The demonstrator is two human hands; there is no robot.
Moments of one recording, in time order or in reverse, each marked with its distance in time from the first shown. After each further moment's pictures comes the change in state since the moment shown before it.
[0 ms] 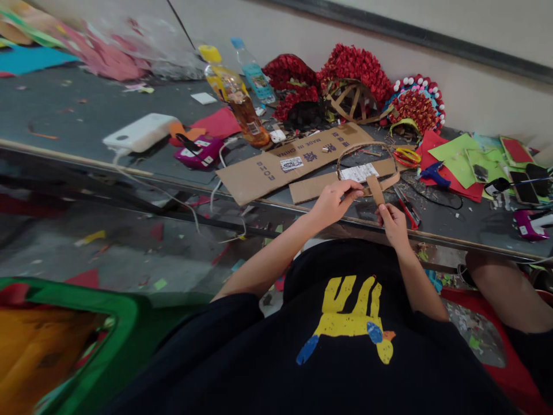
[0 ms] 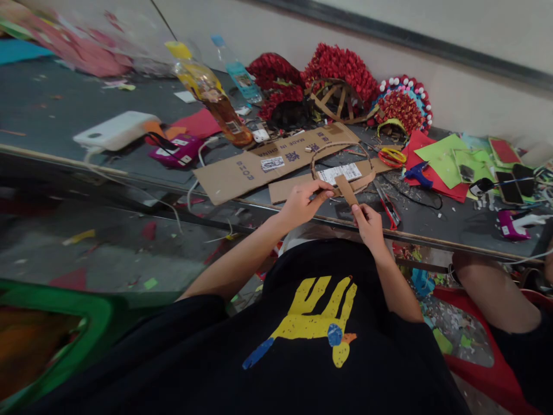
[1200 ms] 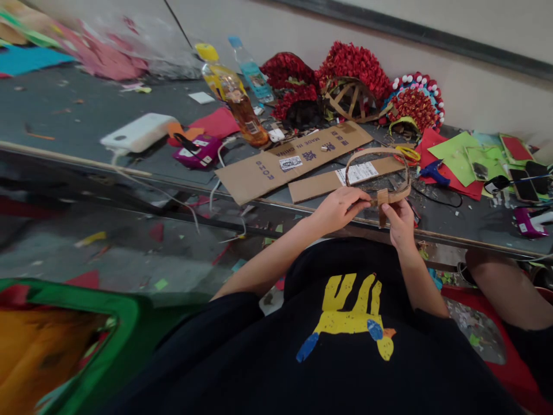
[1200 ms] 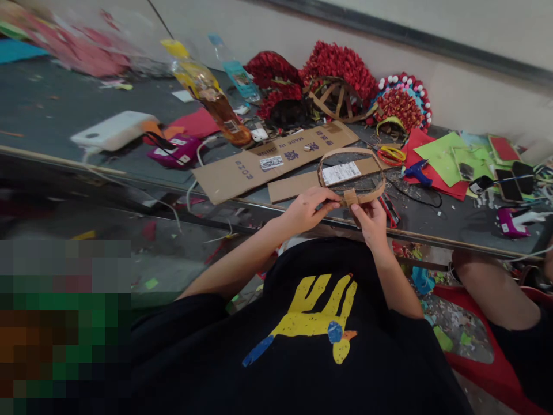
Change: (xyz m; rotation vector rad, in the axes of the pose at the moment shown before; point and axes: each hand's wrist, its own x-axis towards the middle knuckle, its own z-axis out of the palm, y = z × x) left_hand -0.008 0.013 0.002 0.083 -0.131 0.199; right_hand -0.002 -0.022 0.006 0.264 0.141 -0.085
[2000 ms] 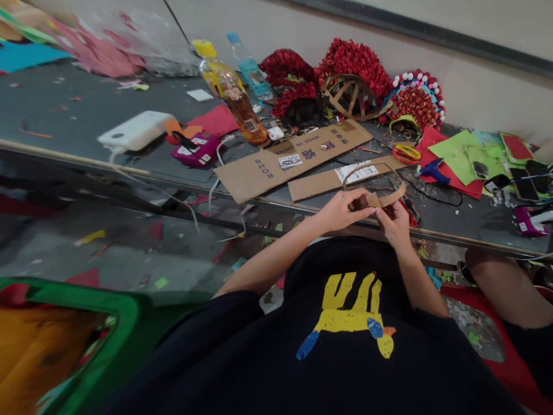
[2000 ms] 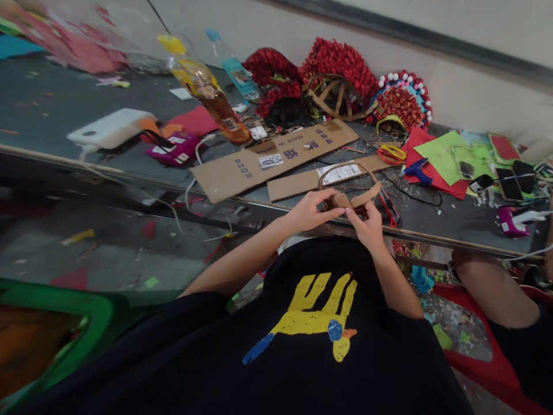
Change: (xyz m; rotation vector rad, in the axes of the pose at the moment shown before) left_hand 0.007 0.009 0.003 -0.365 -0.123 -0.292; right_hand -0.007 0.009 -0.002 -0.102 -0.090 0.030
